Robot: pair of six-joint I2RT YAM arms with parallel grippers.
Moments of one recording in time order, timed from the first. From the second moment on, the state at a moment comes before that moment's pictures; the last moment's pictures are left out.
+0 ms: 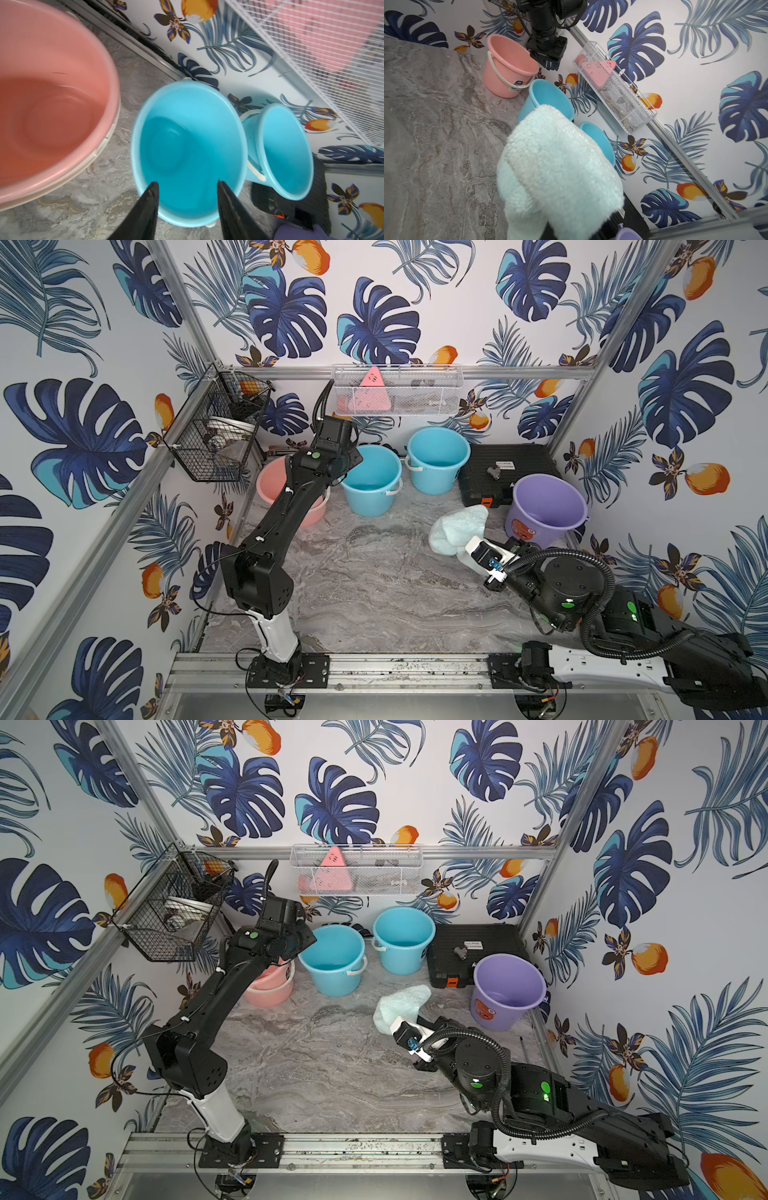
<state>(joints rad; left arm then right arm) -0.30 1.94 1.92 -0.81 -0.20 -0.84 1.33 0.74 1.12 -0.59 0.80 -0.53</state>
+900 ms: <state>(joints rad) -0.60 2.46 2.30 -0.69 -0.16 -1.29 1.33 0.76 1.25 -0.59 1.05 -0.44</state>
